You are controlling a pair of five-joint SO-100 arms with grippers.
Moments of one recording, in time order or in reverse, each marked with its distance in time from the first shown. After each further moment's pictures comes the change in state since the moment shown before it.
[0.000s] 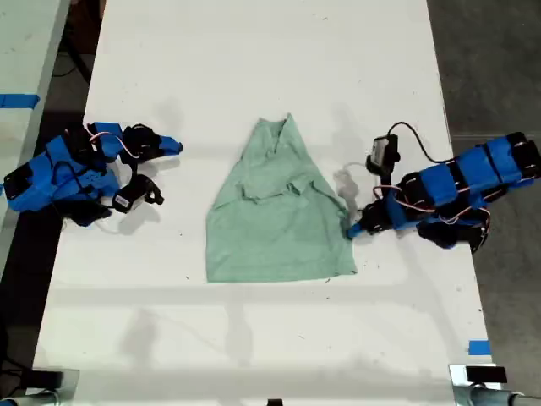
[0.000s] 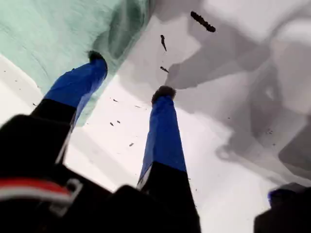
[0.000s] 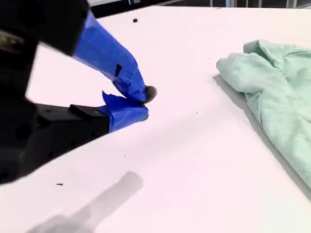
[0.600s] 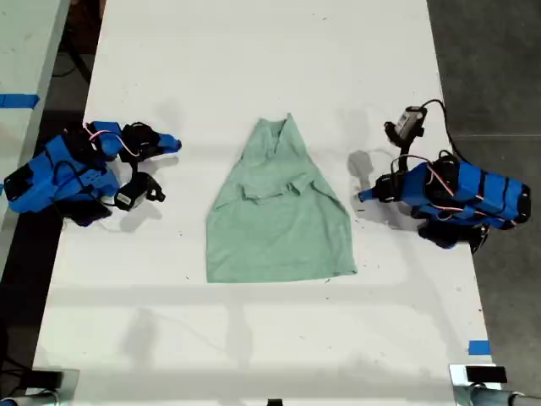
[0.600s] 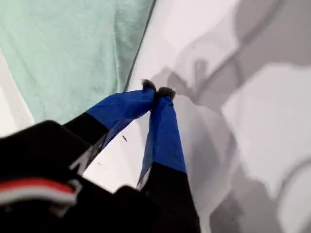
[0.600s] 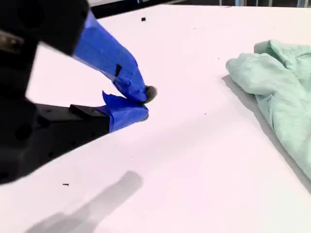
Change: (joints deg) arm 0 -1.8 0.0 0.0 0.0 0.0; arm 1 28.9 61.1 25.2 13.6 -33.3
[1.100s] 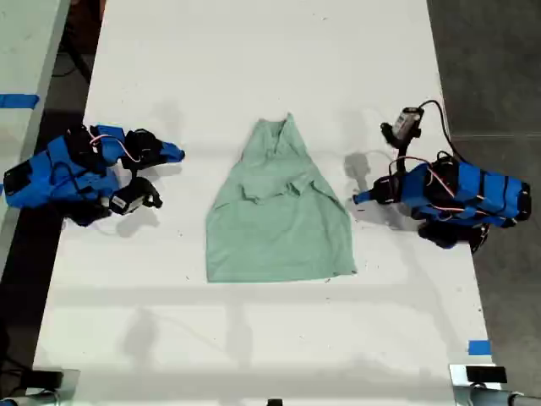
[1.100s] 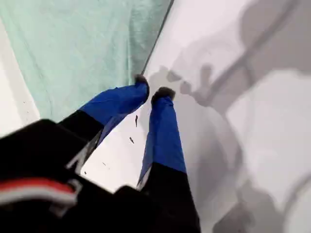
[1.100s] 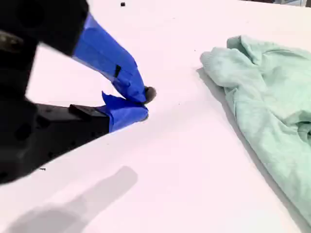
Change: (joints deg) arm 0 6.9 -0.2 0.0 0.4 -6.1; arm 1 -2.2 -0.4 0.3 -2.8 -1.0
